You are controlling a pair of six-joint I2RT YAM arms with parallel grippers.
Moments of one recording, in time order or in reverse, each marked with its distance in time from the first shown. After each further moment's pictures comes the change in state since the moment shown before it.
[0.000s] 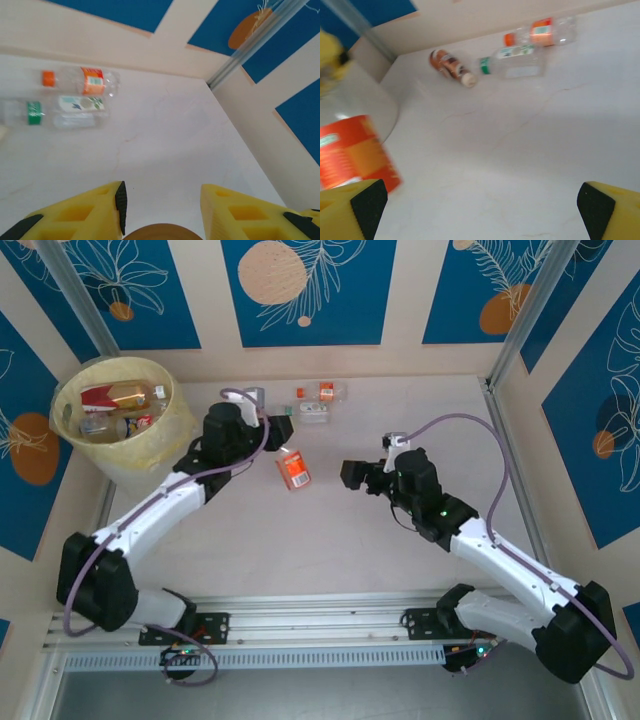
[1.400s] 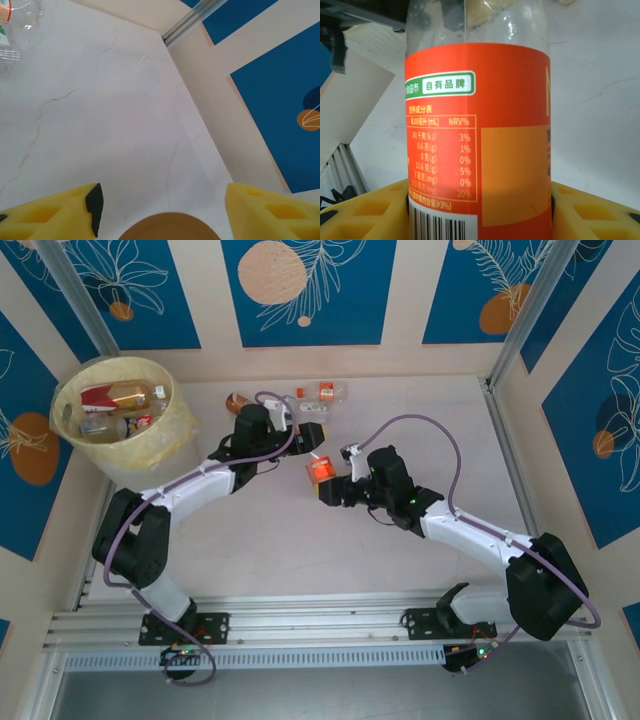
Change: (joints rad) left arm -0.055 0.291 0.037 0.220 0.269 -0.199; right arm 0.039 0.274 0.004 0.171 -0.445 -0.064
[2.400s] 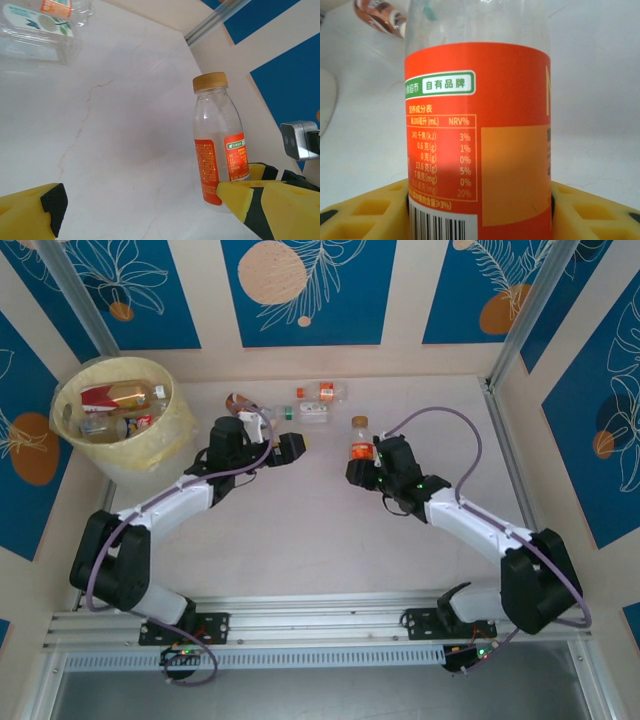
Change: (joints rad) left arm 0.088 -0.149 -0.176 -0.016 0.039 0.055; right arm -0.125 0.008 0.051 -0.194 0.329 0.105
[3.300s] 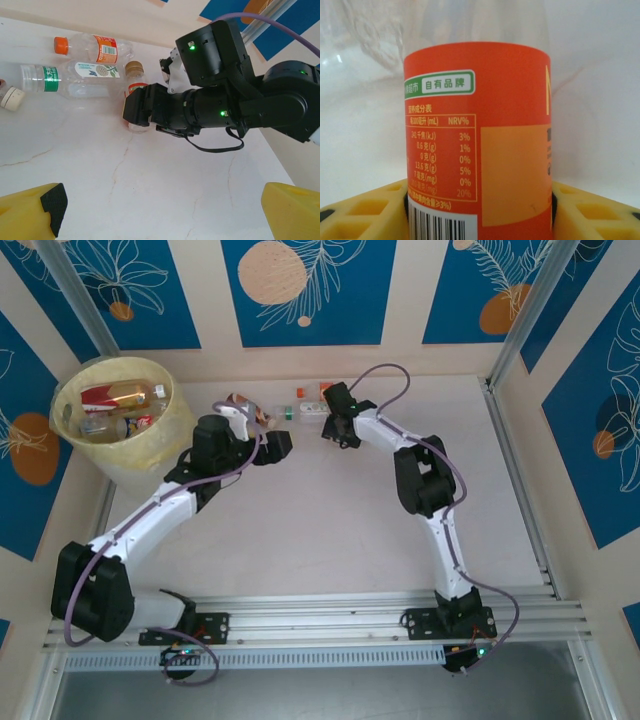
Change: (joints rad) left arm 0.032 -0.179 0.005 -0.189 -0.176 0.172; right arm -0.056 1.029 1.086 -0.469 0.166 0.139
